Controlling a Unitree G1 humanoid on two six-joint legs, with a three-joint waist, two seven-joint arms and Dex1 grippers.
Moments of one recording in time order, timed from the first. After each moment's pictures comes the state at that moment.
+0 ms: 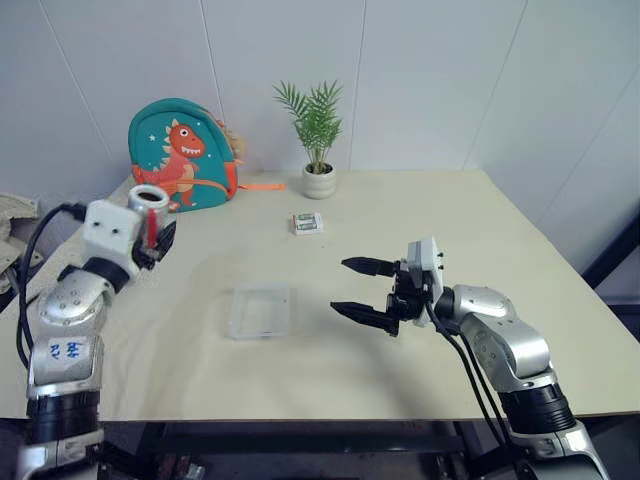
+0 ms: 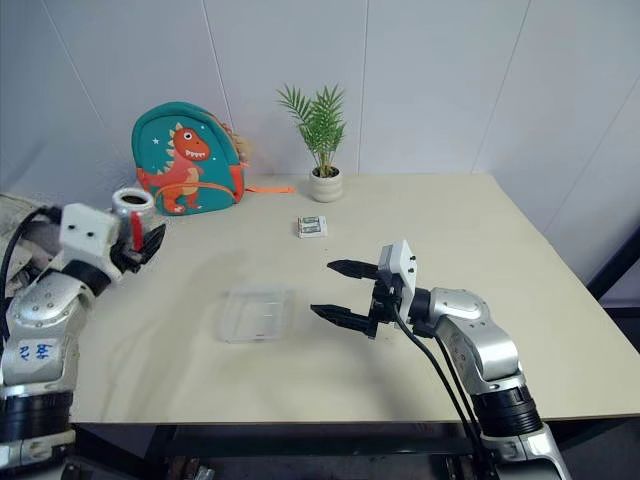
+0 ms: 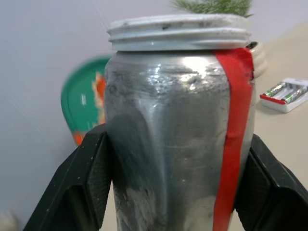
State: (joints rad) left arm -0.51 0.58 0.44 0.03 -0.18 0.30 -0.34; right arm -0.62 -0.43 0.04 -0.08 0.51 0.33 1.06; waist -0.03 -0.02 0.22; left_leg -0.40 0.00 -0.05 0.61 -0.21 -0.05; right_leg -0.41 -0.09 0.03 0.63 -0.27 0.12
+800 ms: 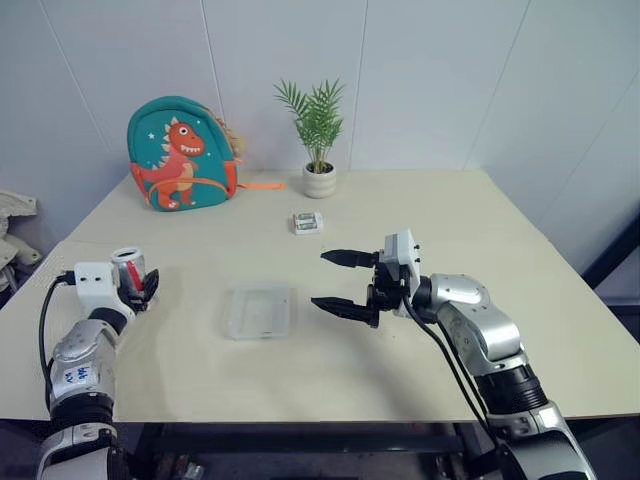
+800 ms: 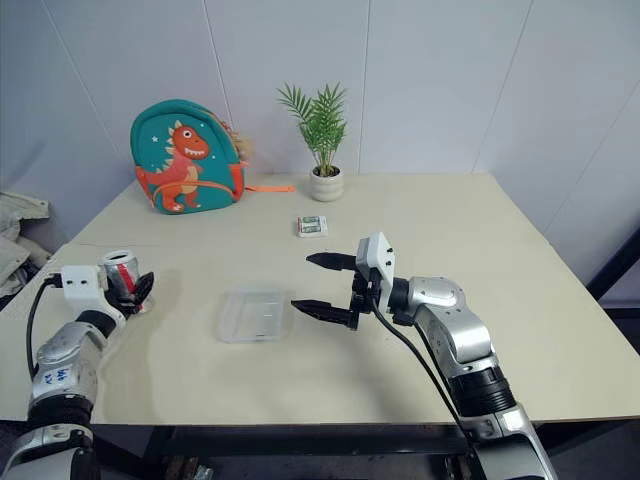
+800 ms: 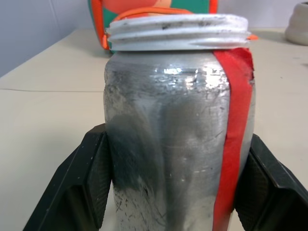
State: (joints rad) left arm -0.62 0.58 0.46 0.79 -0.23 -0.12 -0.35; right arm -0.73 -0.37 0.10 0.06 0.44 0.24 1.10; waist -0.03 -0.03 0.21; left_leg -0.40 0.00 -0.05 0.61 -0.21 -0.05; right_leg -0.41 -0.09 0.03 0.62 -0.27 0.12
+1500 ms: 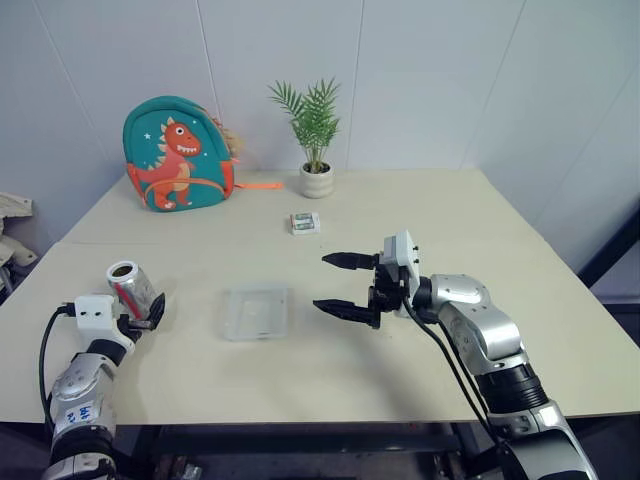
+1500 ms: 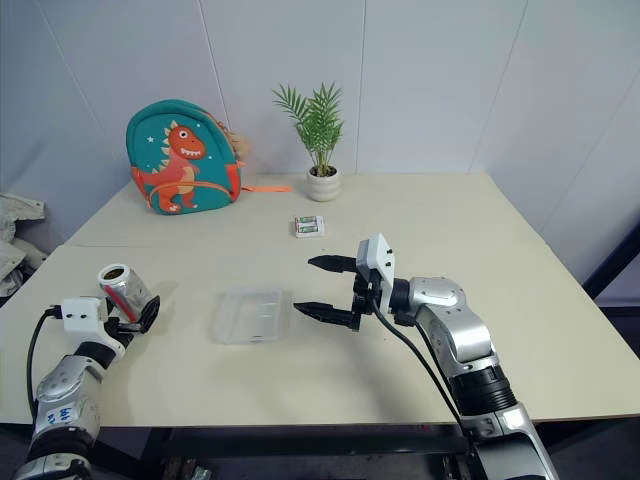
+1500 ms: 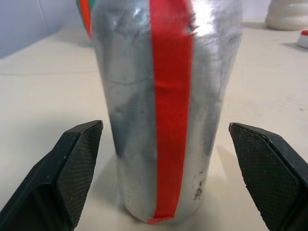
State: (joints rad) left arm -0.42 0.55 0.46 0.72 -0.29 -0.27 -0.41; right arm -0.73 -0.37 0.10 0.06 0.43 0.24 1.11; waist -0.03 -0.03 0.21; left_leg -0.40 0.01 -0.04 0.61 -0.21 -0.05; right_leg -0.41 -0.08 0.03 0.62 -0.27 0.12
